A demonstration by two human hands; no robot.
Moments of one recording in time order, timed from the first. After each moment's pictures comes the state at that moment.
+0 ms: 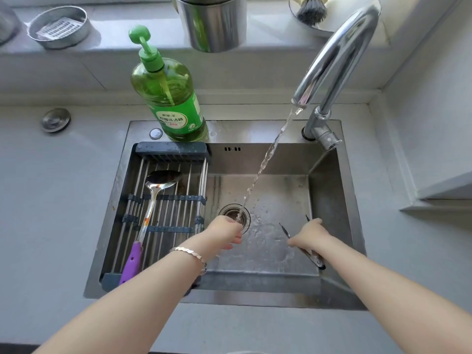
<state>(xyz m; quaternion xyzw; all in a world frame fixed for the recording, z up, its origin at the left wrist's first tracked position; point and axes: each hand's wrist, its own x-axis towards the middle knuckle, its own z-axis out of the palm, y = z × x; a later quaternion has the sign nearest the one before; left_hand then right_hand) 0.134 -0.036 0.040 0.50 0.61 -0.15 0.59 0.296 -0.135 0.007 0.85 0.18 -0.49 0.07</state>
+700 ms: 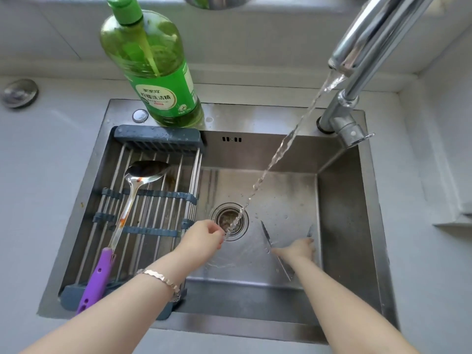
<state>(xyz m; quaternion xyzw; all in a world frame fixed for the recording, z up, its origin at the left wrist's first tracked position) 0.106 -0.023 -0.009 0.60 0.61 -0.10 0.51 0.274 -0.132 -0.113 0.89 0.03 -0.45 -0.07</state>
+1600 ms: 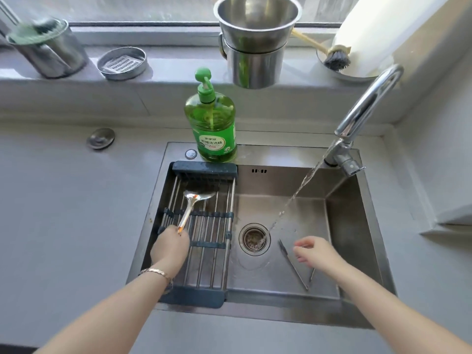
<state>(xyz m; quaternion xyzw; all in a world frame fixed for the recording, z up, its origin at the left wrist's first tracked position) -0.014 0.020 0.047 0.62 0.73 0.00 0.29 0.242 -0.128 0.036 0.82 0.23 -0.48 -0.21</state>
